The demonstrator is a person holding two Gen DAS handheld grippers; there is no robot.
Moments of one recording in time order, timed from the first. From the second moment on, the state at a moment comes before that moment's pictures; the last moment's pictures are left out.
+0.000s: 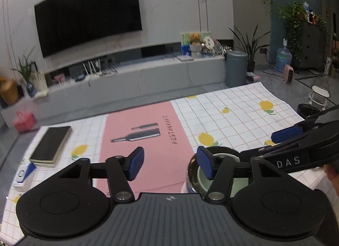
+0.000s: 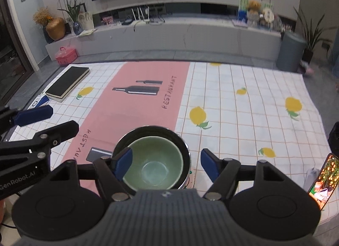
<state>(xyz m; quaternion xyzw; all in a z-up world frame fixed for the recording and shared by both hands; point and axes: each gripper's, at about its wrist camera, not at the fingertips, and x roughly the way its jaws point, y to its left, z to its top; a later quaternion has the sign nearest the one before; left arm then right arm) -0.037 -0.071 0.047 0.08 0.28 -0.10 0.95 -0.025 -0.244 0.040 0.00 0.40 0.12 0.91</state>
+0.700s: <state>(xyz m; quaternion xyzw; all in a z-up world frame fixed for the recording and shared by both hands) -0.062 -0.050 0.002 0.05 0.33 -0.03 0.94 -0.085 -0.222 0.010 0.01 0.39 0.07 0.92</state>
